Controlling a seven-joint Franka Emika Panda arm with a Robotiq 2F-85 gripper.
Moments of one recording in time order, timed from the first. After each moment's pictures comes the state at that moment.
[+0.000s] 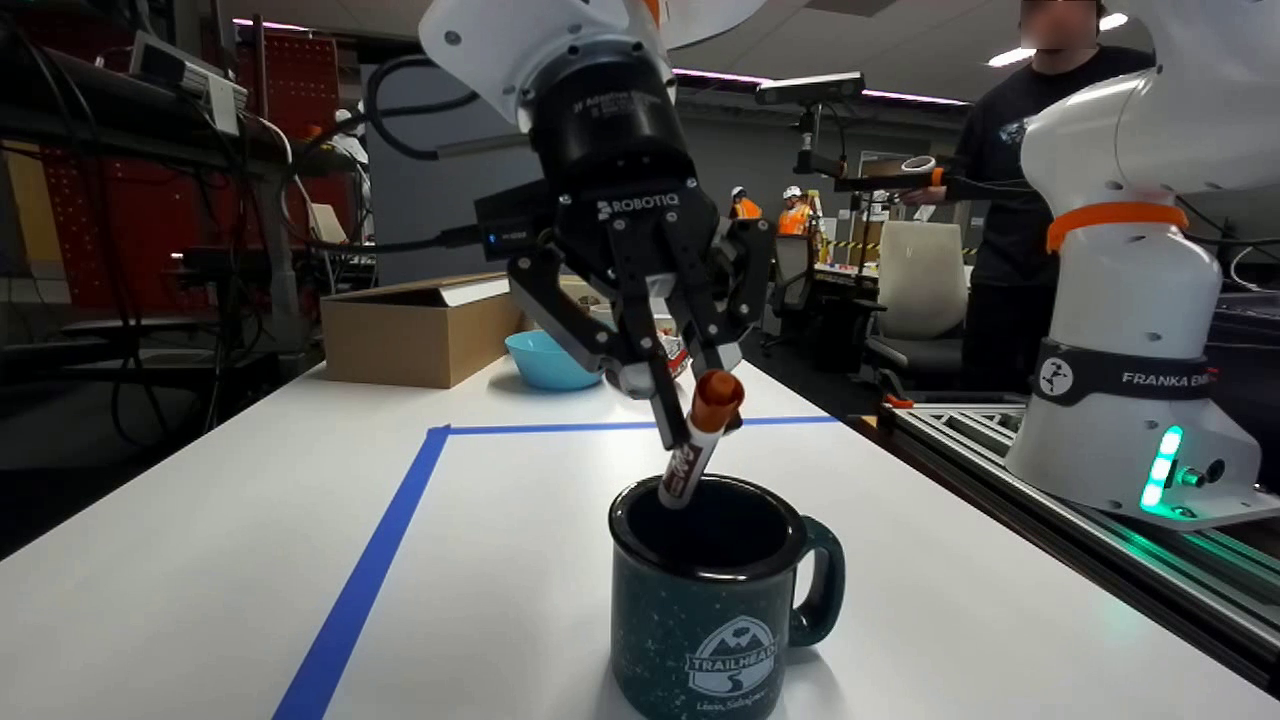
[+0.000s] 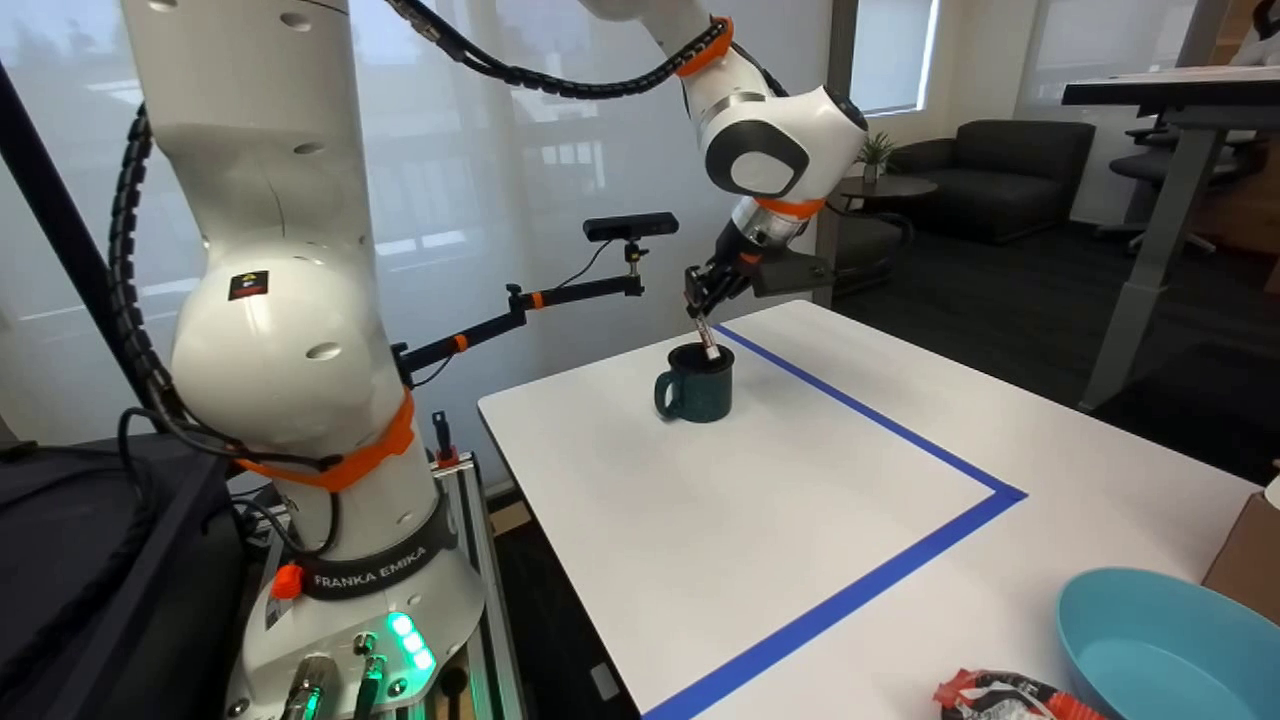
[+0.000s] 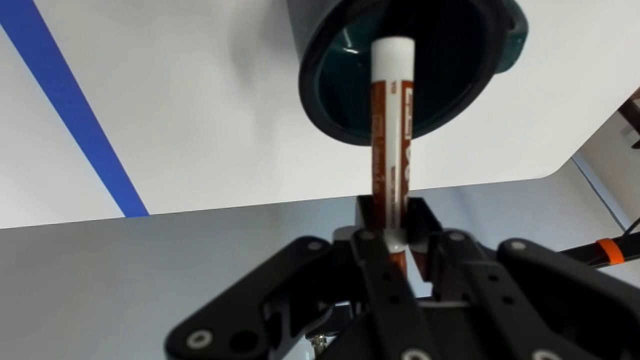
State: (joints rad) arm 0.07 0.14 0.18 -2.24 0.67 2.13 -1.94
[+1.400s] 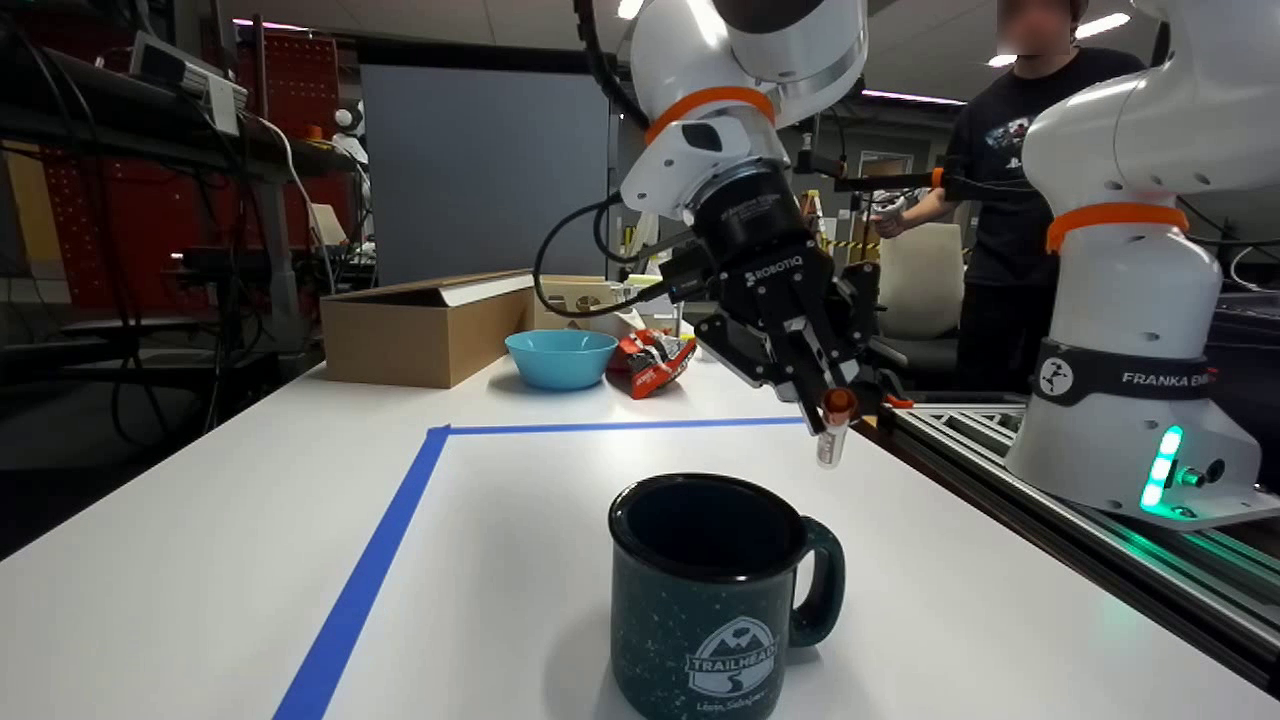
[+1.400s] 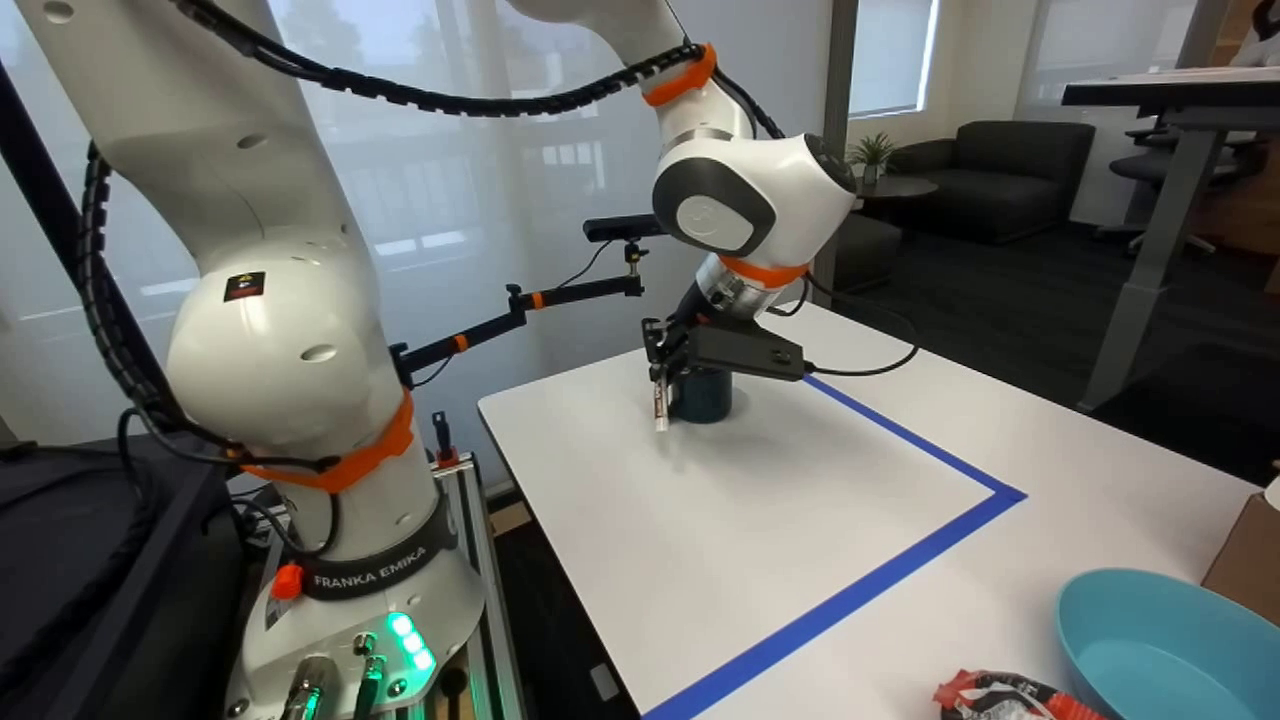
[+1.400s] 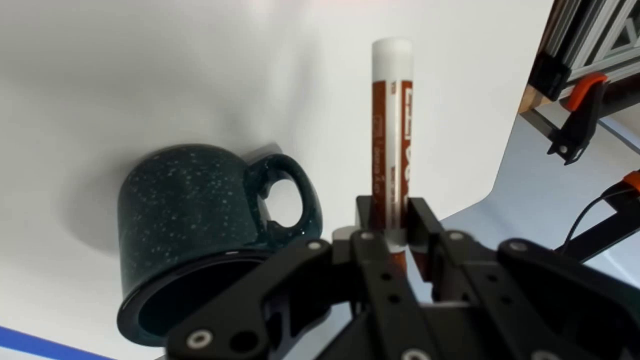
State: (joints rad) arm 0.05 -0.07 0.02 -2.61 0.67 2.13 -1.82
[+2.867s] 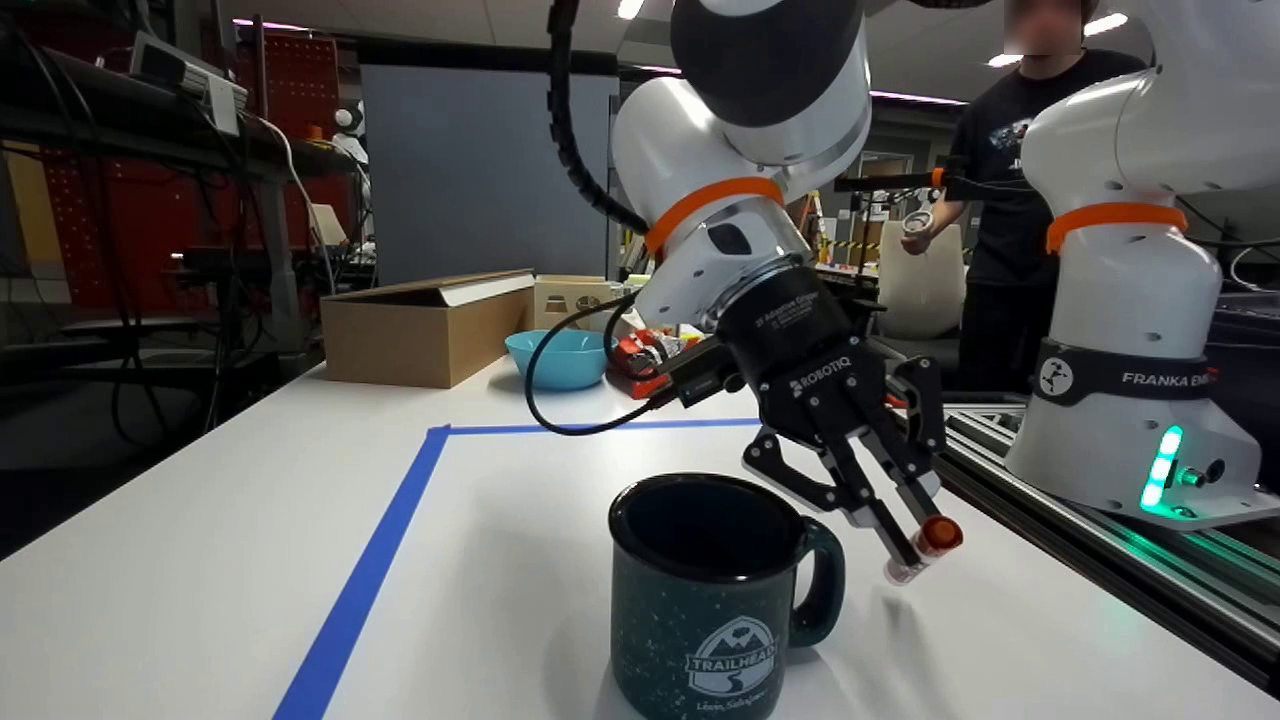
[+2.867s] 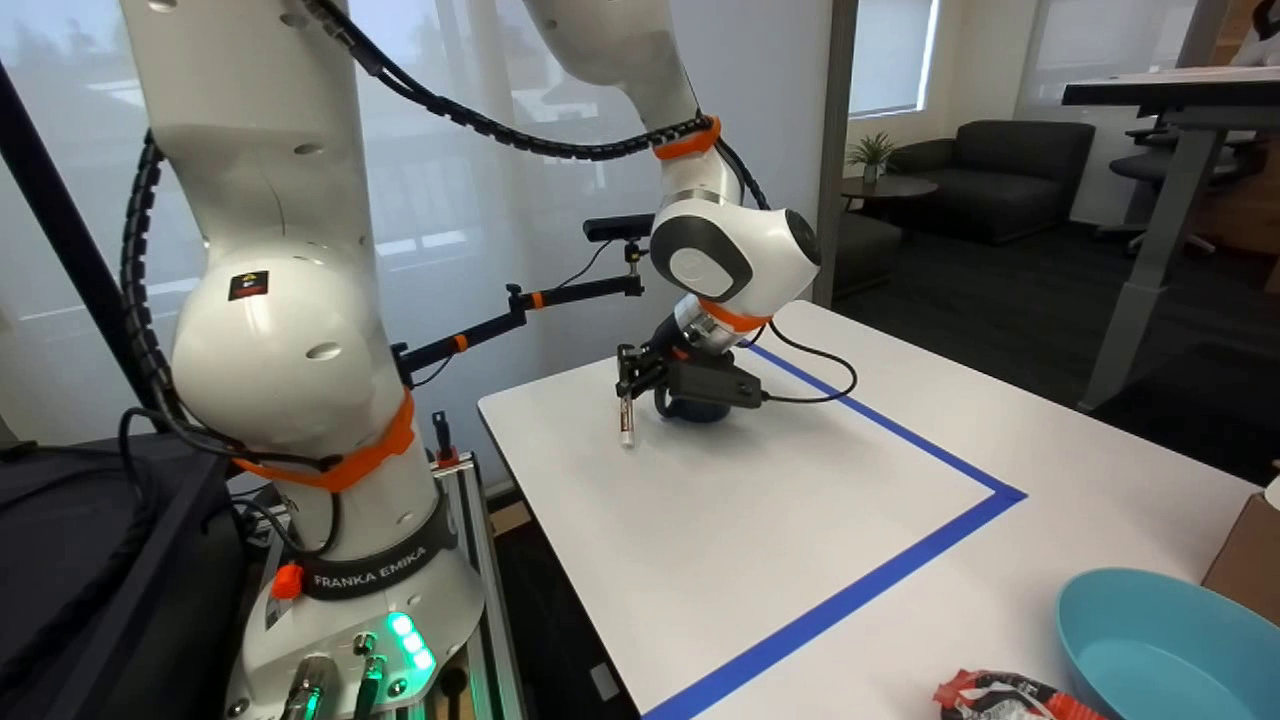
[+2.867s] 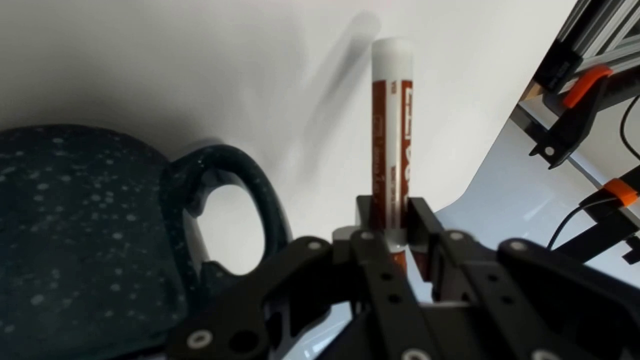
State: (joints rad) arm 0.07 0.15 0.13 -2.54 0.79 2.13 -1.96
